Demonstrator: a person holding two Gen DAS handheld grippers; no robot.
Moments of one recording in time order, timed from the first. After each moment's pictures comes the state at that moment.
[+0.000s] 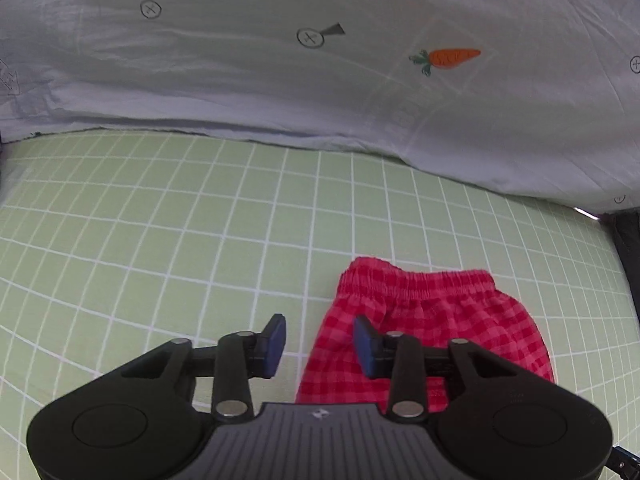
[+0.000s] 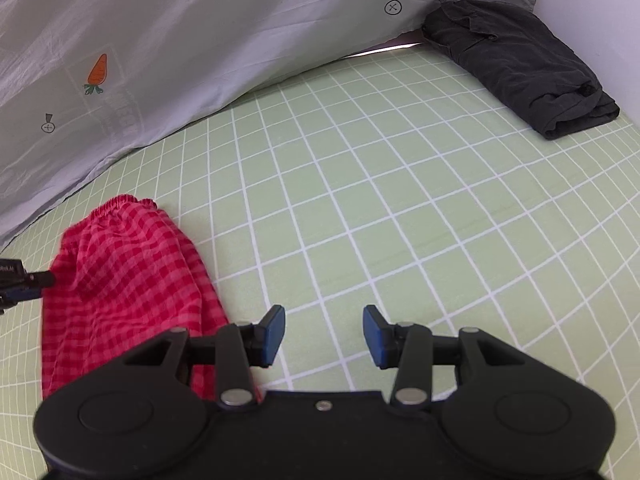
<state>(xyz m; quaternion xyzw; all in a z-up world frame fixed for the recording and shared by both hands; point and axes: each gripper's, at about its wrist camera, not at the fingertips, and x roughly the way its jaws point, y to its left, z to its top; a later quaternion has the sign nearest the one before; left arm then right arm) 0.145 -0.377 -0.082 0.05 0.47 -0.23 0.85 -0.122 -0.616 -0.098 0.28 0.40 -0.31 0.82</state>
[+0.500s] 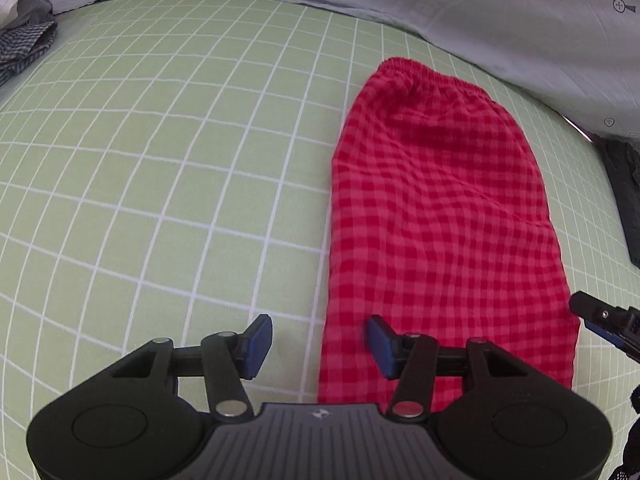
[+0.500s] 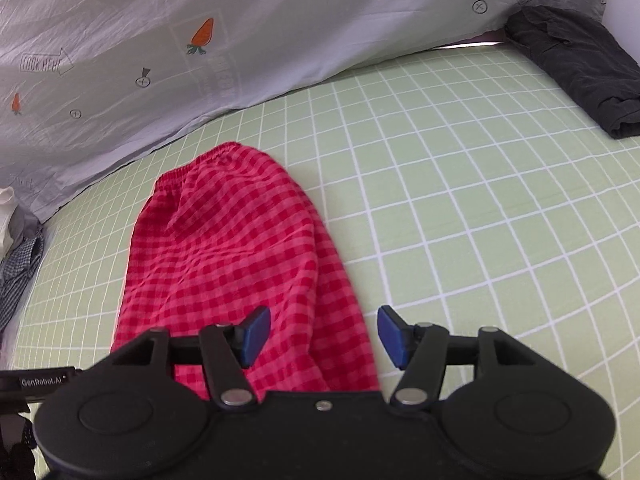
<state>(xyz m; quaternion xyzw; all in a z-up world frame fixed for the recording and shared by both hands) -0.002 -0.324 -0.110 0.03 0.59 -0.20 0.78 -0.124 -0.557 -0.098 0.27 0.41 -0.21 0.85</state>
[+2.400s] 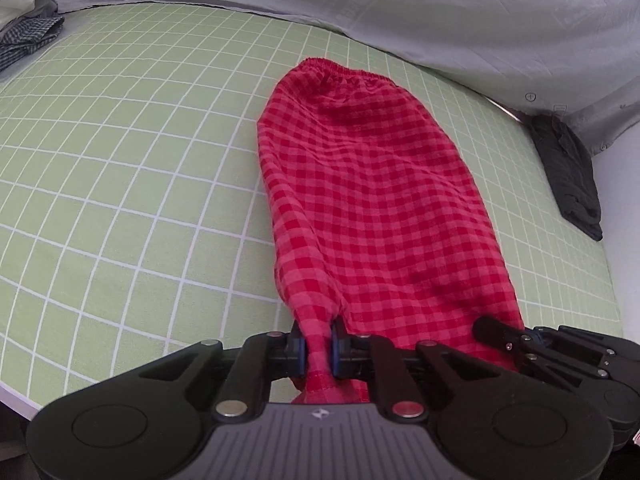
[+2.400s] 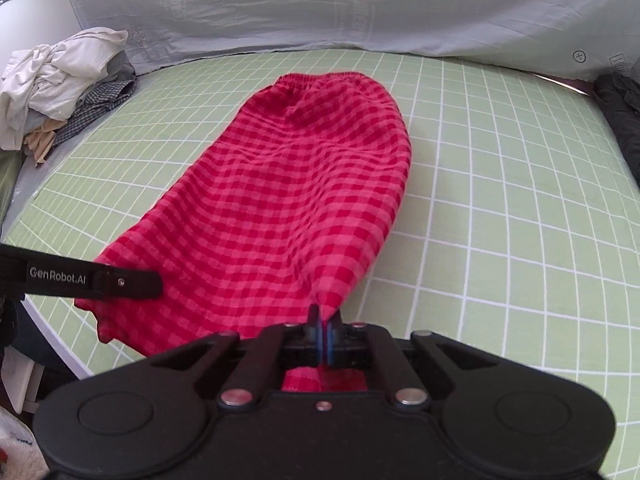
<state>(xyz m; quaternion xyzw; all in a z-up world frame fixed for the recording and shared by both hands) -0.120 -0.302 -0.097 -0.03 0.54 -0.25 0.80 -0.212 -0.485 -0.072 0.11 0.45 -0.06 0.88</state>
